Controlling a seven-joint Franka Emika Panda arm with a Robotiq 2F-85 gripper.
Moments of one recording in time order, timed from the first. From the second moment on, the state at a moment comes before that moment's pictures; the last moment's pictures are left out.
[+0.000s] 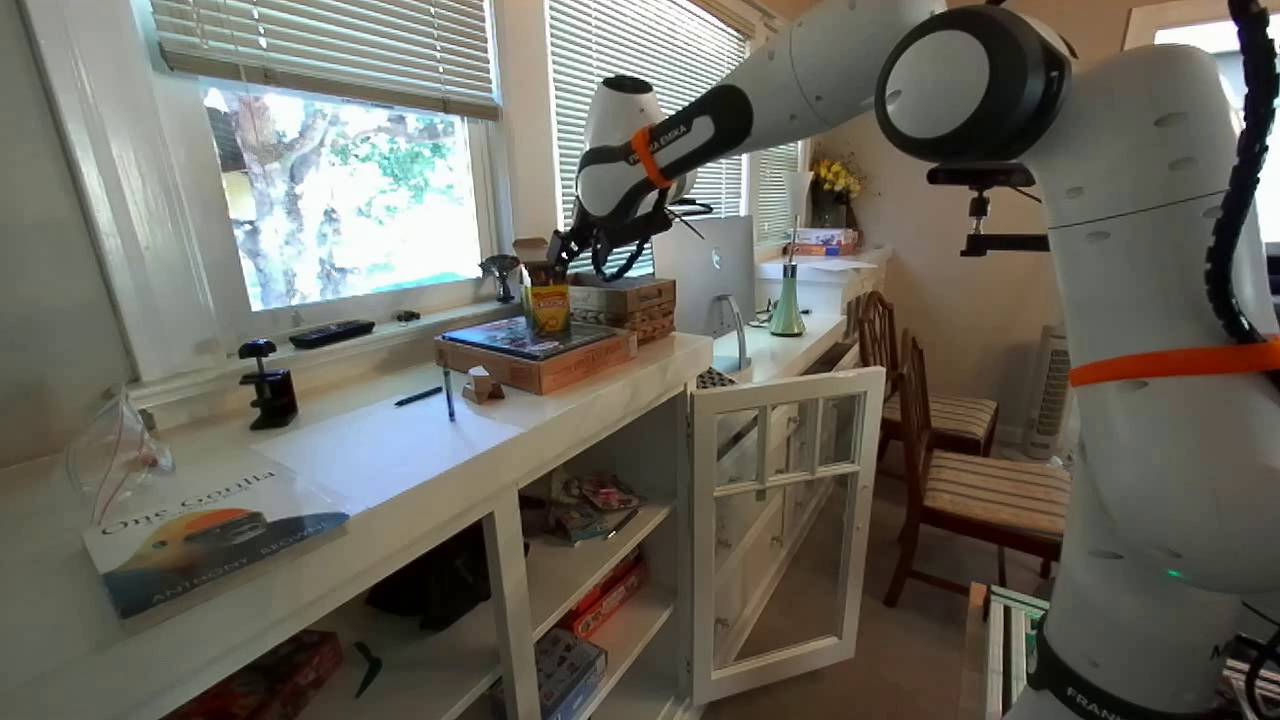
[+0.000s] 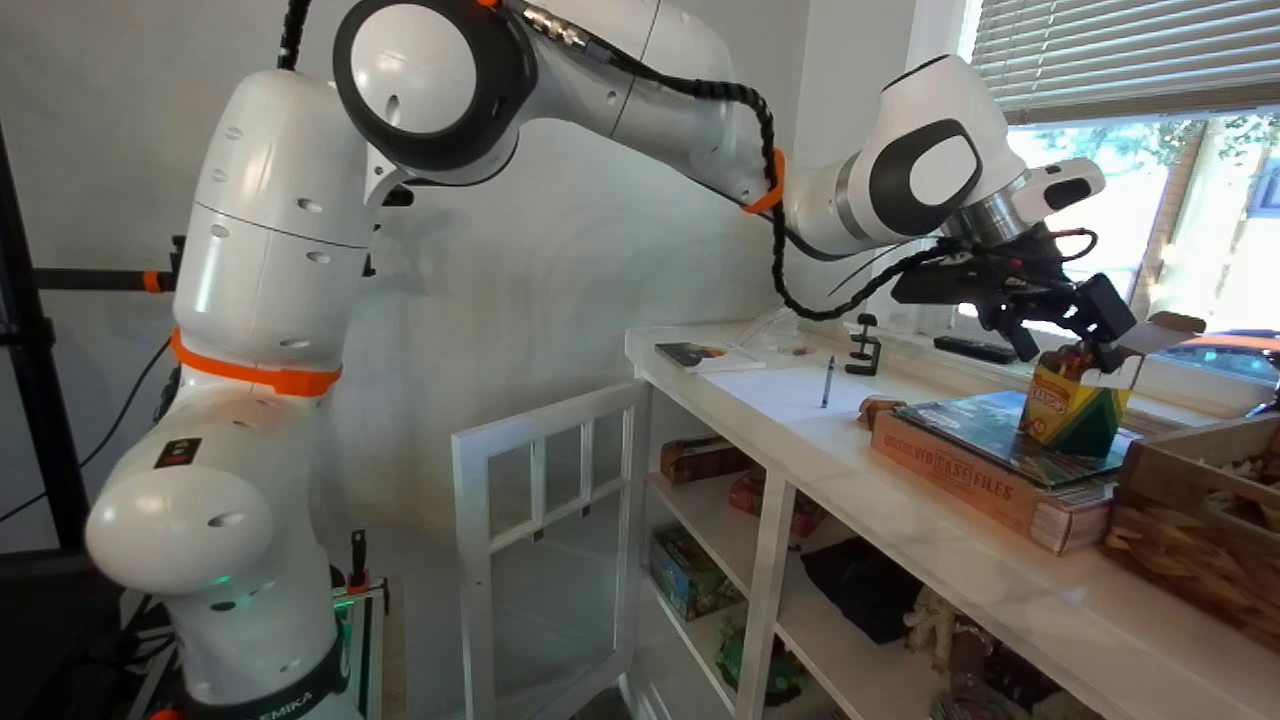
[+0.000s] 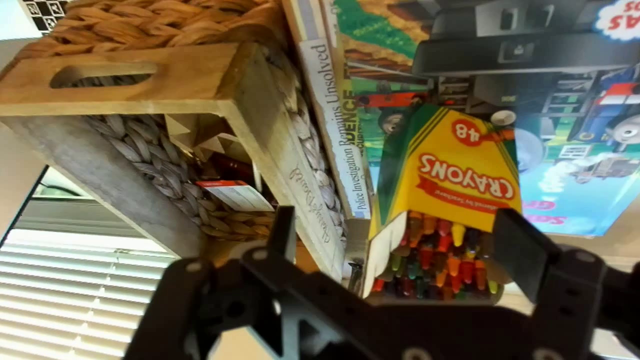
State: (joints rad) arm -0.03 0.28 -0.22 -1.59 -0.21 2.52 0.09
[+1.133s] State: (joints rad) arm -0.11 0.33 -0.20 -1.54 -0.06 2.53 0.18
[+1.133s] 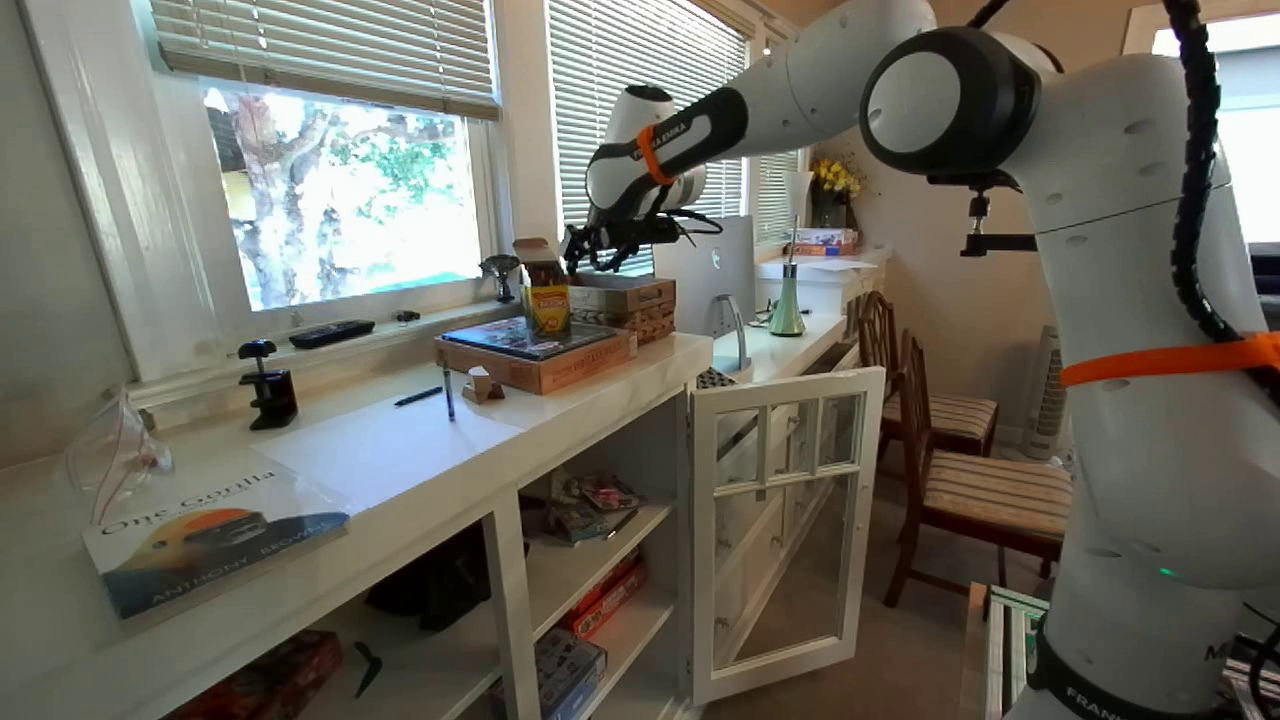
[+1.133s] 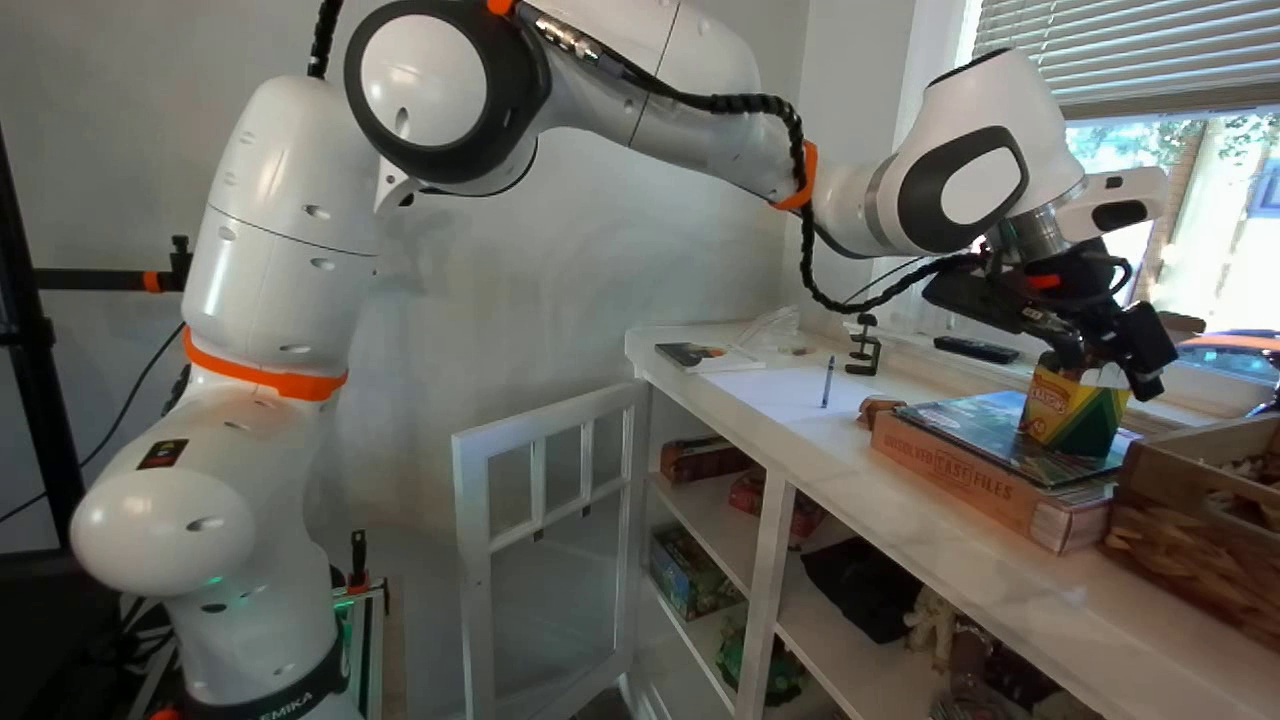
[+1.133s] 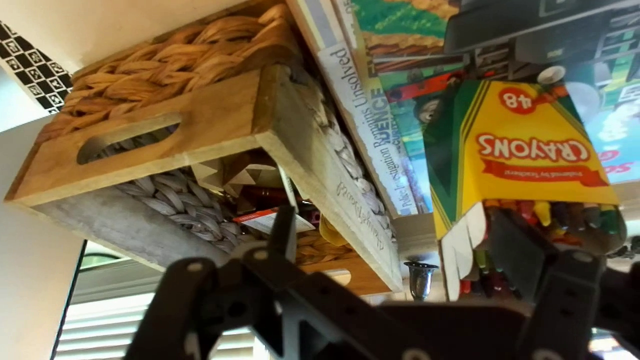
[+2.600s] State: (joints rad) arm -0.13 0.45 -0.15 -1.40 0.03 2.60 0.18
